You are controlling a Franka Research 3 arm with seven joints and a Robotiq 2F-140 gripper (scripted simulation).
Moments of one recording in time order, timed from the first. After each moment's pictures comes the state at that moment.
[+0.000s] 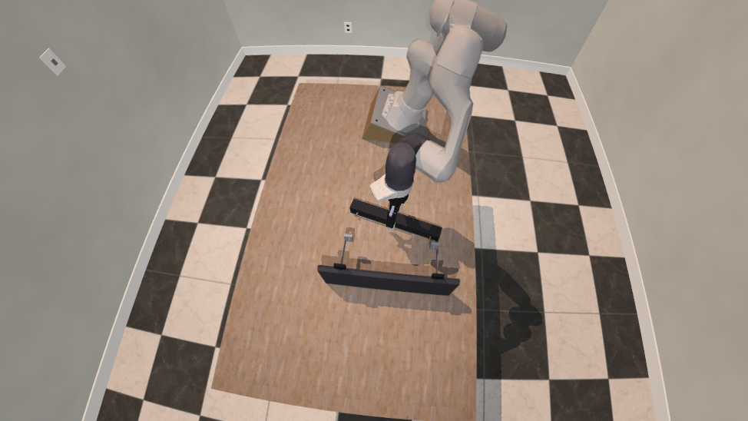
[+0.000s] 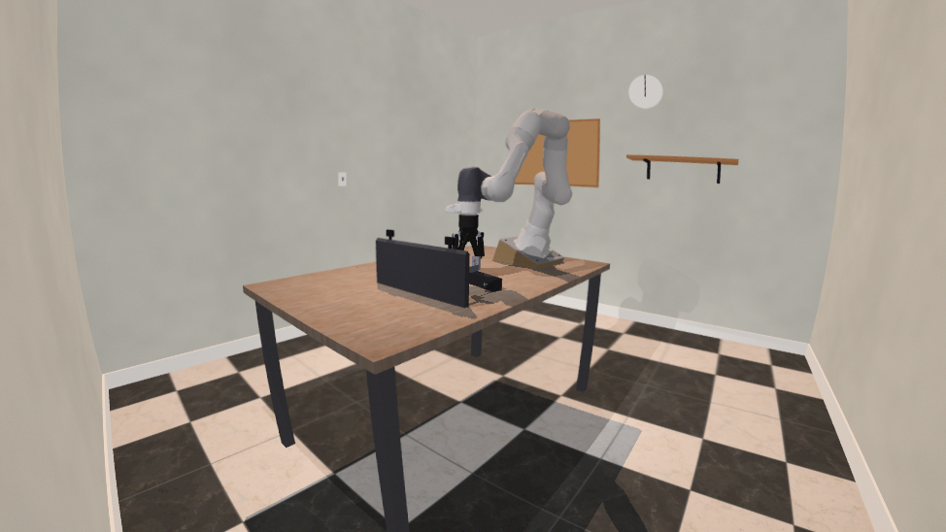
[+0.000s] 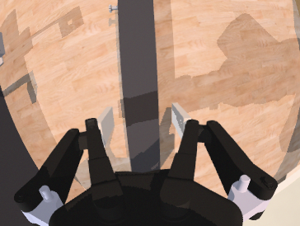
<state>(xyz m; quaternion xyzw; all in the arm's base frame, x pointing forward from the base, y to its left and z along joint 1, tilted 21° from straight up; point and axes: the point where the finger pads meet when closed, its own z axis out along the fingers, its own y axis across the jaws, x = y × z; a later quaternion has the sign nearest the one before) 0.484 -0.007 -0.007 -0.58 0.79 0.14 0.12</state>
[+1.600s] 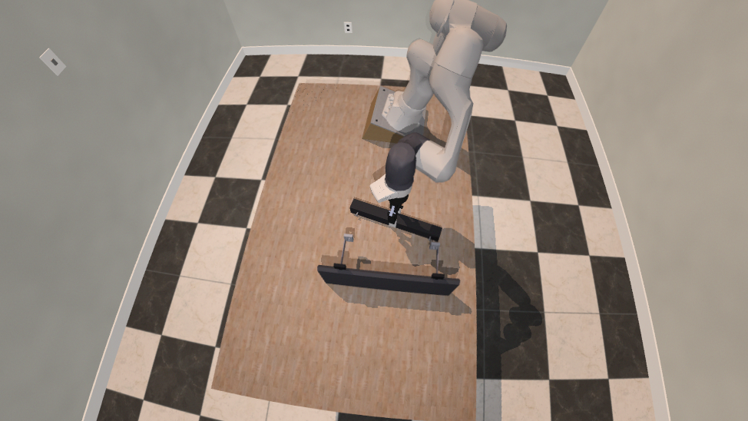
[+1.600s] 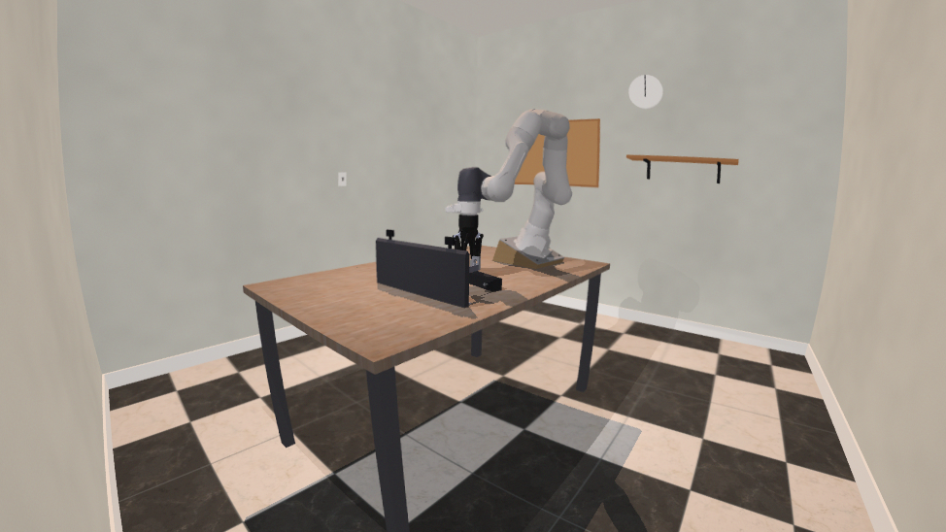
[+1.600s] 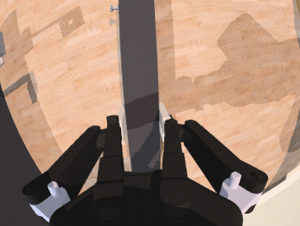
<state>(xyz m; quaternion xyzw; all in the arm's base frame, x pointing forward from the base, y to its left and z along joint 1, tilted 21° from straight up) 0.485 -0.007 -0.007 -0.58 0.79 0.13 0.12</state>
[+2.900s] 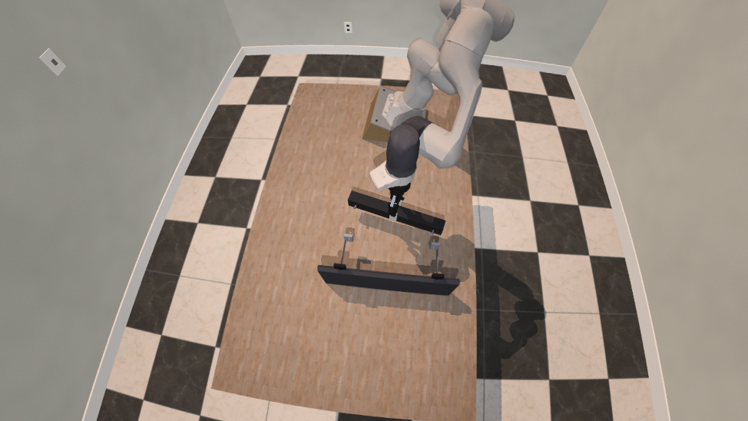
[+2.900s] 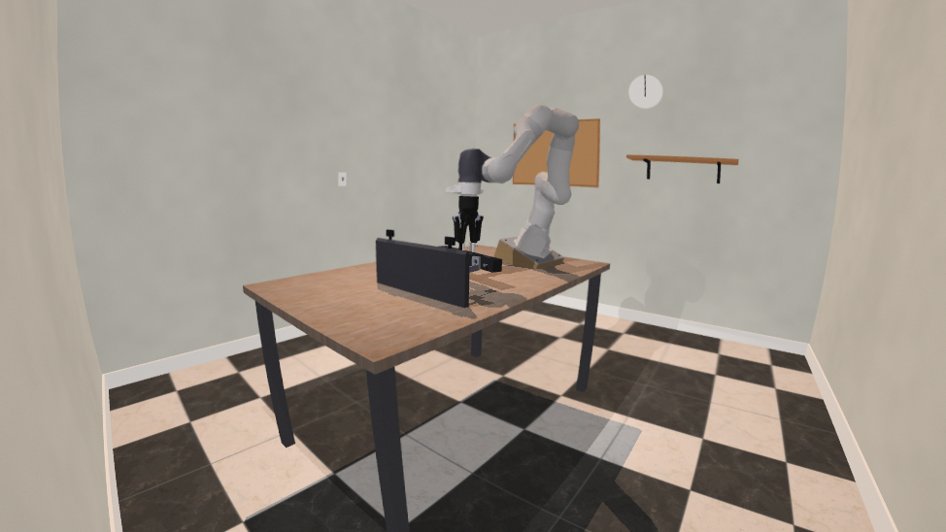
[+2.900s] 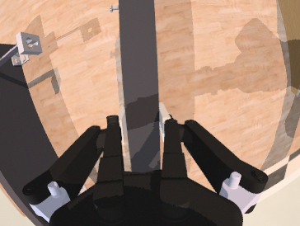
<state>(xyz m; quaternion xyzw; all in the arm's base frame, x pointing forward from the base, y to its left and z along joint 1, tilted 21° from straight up) 0.487 -0.034 0.060 -0.58 0.79 0.13 0.13</state>
